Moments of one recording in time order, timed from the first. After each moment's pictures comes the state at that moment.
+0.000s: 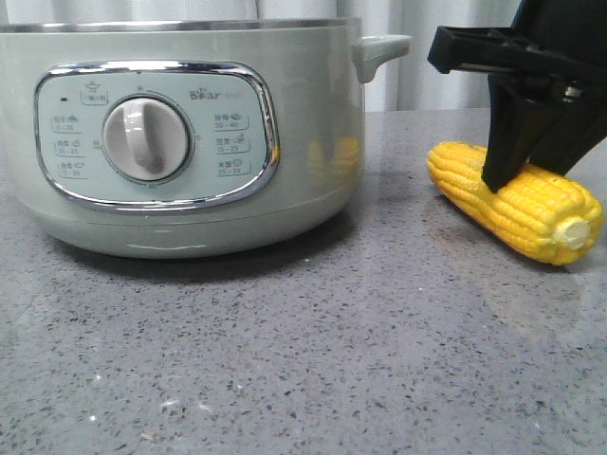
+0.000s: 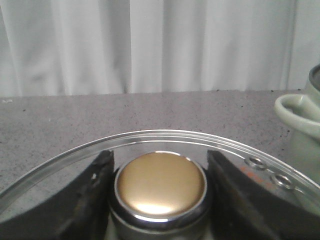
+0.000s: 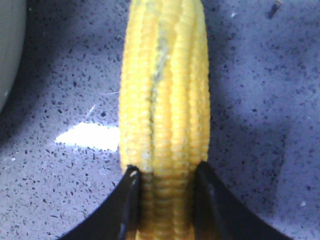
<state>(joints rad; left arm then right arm) 0.02 0.65 -0.20 0.03 -0.33 -0.02 0.28 1.49 -1.14 0.08 0.91 0.10</state>
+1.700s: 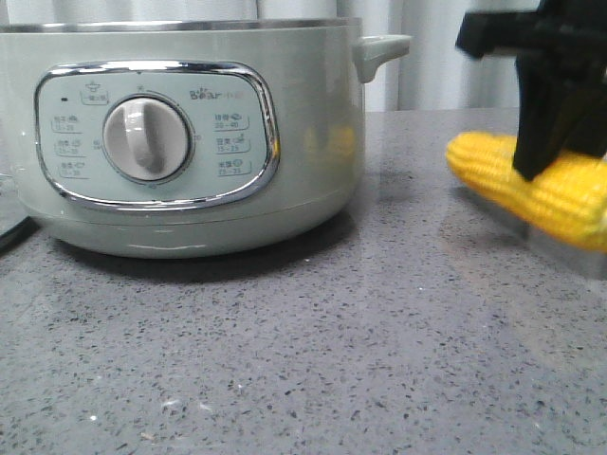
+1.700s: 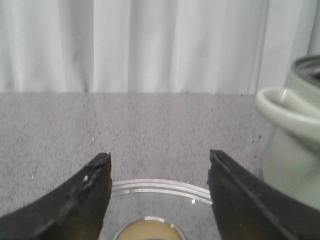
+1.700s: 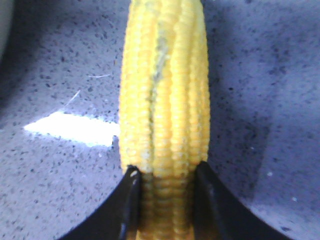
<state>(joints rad) 0.02 1.04 -0.16 0.17 -0.80 -0.18 0.28 1.44 -1.17 0.04 1.00 0.08</state>
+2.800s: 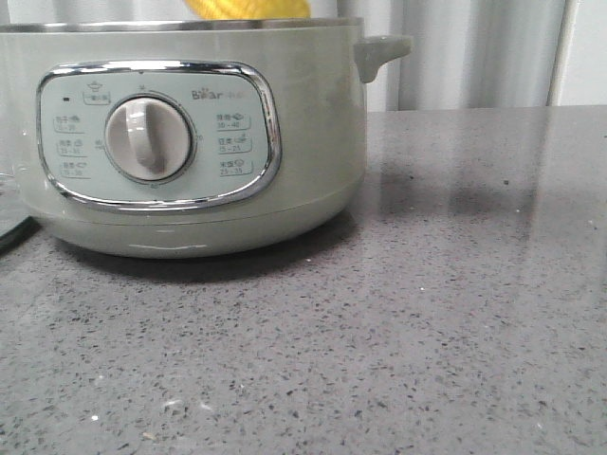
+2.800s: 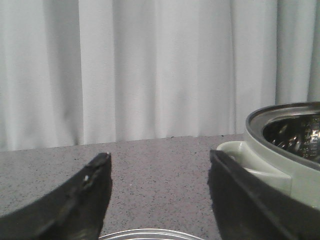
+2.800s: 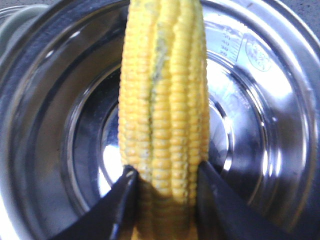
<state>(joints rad) 0.02 0.85 -0.16 0.26 -0.76 -0.21 0.59 1.70 -1.73 0.10 0.93 0.00</state>
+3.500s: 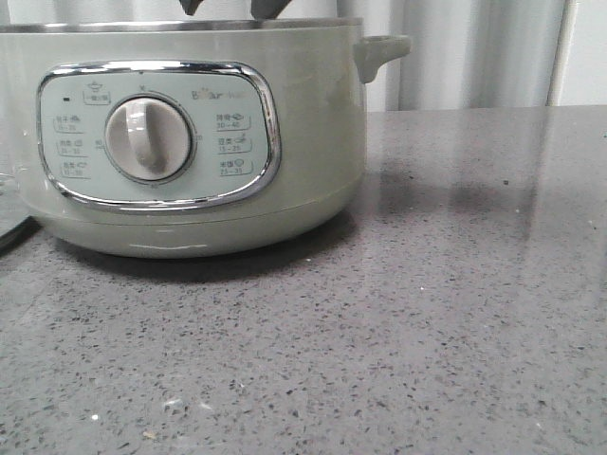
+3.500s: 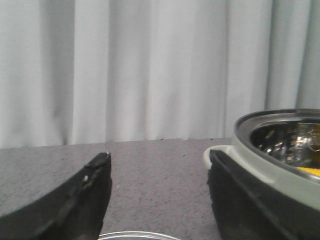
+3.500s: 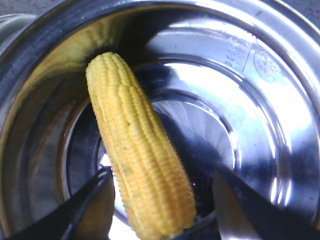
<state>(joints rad) 0.00 0.83 -0.16 0.30 -0.76 -0.28 0.59 1.75 -1.73 0.11 0.88 0.00</state>
